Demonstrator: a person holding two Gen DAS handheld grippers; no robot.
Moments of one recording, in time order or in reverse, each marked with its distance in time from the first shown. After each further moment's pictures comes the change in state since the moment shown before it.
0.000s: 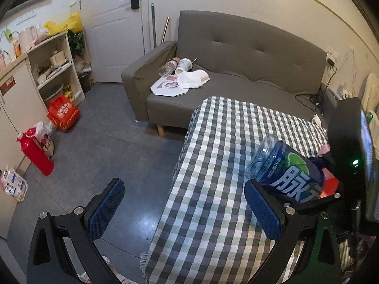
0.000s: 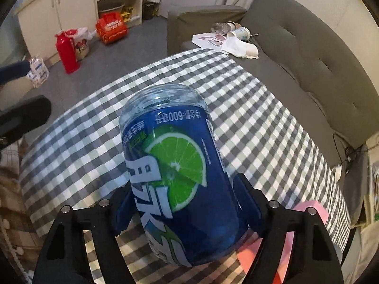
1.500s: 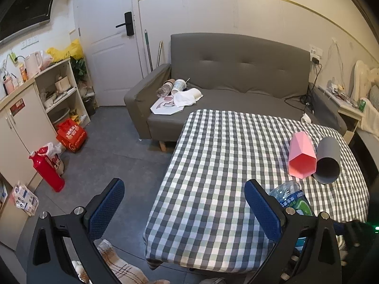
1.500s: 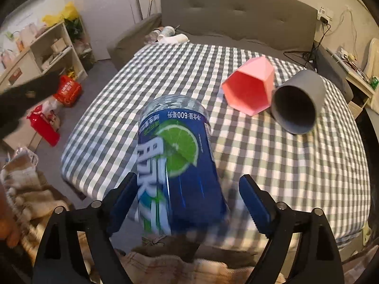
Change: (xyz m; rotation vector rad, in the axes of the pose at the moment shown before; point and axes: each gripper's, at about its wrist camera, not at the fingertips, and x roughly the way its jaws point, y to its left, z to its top) left arm -0.080 -0.035 -0.042 0.084 -0.133 0.036; right arm -0.111 0.043 -0.148 0.571 -0.087 -0.054
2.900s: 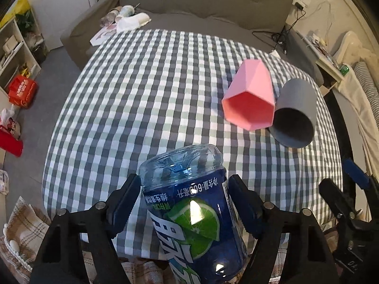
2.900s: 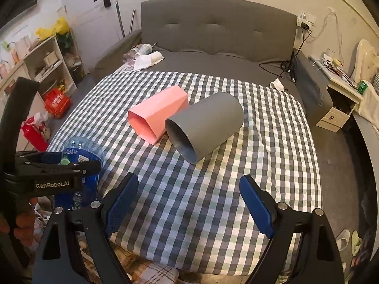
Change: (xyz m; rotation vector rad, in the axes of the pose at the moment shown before) left arm 0.074 -0.115 -0.004 0.029 0.484 -0.236; right arm -0.040 -0.128 0.029 0.009 -0.070 -0.051
